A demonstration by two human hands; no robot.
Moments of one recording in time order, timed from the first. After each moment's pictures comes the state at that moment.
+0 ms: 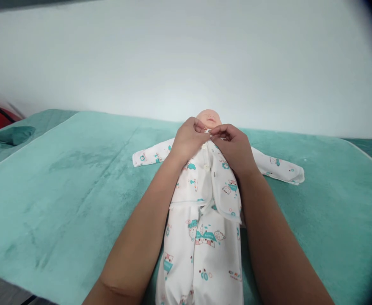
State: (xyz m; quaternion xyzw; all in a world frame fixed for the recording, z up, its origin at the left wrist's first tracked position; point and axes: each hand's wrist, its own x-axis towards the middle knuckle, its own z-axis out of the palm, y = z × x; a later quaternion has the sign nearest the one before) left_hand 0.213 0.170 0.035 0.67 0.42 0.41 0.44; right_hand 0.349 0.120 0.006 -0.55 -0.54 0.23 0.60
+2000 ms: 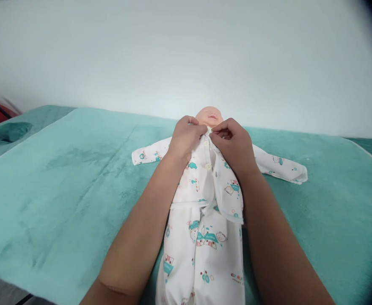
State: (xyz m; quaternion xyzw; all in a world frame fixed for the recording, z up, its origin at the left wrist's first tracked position) left_hand 0.216 0.166 0.042 0.52 0.45 0.46 0.57; right_hand 0.342 0.119 0.013 -0.57 -0.57 0.14 0.58
